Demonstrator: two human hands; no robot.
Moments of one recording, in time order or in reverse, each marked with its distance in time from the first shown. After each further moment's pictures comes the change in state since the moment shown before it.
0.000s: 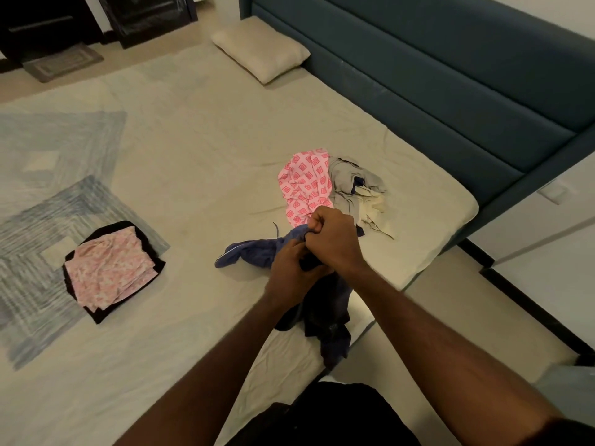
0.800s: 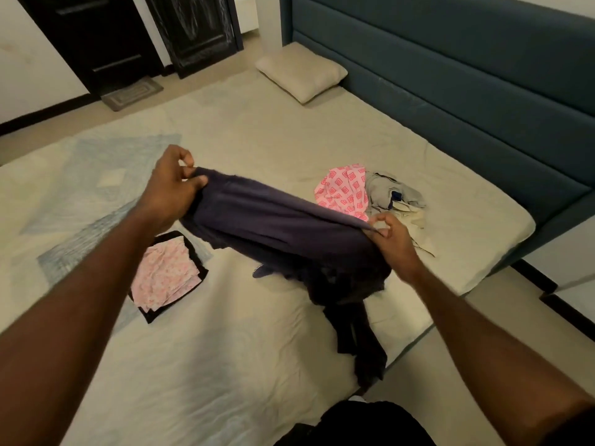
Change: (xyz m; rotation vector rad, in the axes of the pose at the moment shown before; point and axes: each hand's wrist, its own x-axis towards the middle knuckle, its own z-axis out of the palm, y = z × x) left_hand 0.037 0.039 -0.272 -0.025 0.349 -0.114; right_hand 0.034 0.057 -0.023 0.410 -0.044 0.028
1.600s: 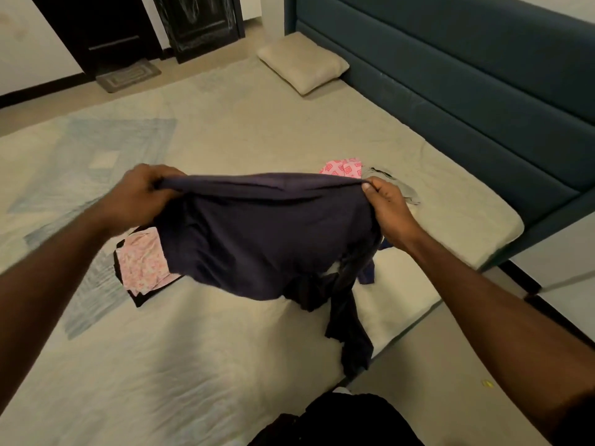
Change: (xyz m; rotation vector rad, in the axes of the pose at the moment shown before) left_hand -0.028 -0.026 -0.039 0.505 -0.199 0.227; right_hand 0.017 -0.055 -0.011 0.002 -0.093 -0.199
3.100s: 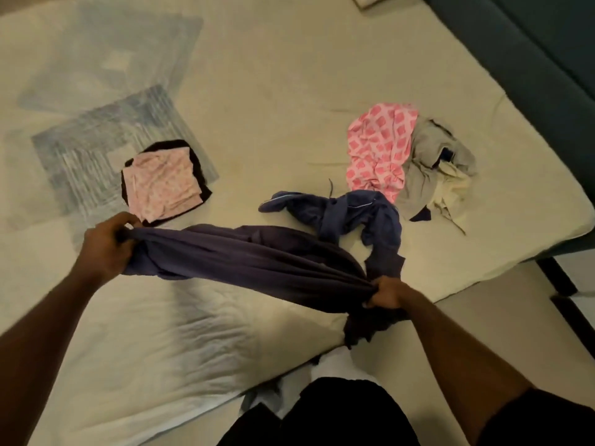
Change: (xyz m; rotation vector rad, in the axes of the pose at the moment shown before) left_hand -0.142 -0.174 0.118 0.150 0.127 -0.525; right_hand -0.082 0.242 0.052 -0.898 -0.967 0.727
